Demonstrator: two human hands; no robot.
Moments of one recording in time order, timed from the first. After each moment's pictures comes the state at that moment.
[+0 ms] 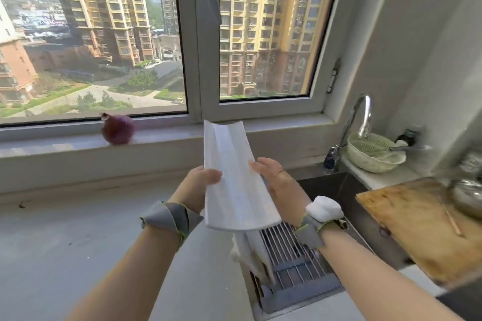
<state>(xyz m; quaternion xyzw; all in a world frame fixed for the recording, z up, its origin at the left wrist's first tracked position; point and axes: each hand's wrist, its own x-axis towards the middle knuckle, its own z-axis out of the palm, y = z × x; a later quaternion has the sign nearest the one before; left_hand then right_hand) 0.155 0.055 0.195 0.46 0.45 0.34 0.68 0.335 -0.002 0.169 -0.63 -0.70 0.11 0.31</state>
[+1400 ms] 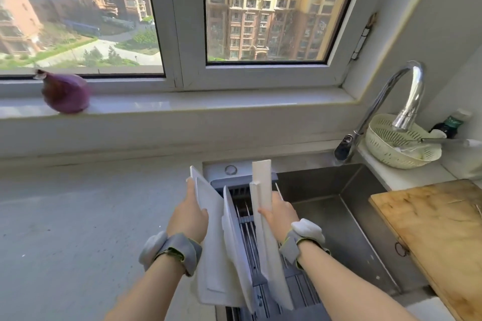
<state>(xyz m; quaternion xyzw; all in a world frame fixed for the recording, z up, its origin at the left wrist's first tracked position) 0.237 0.108 0.050 0.65 0.68 0.10 0.32 0.423 0.076 0.025 -0.79 -0.52 0.28 0.14</state>
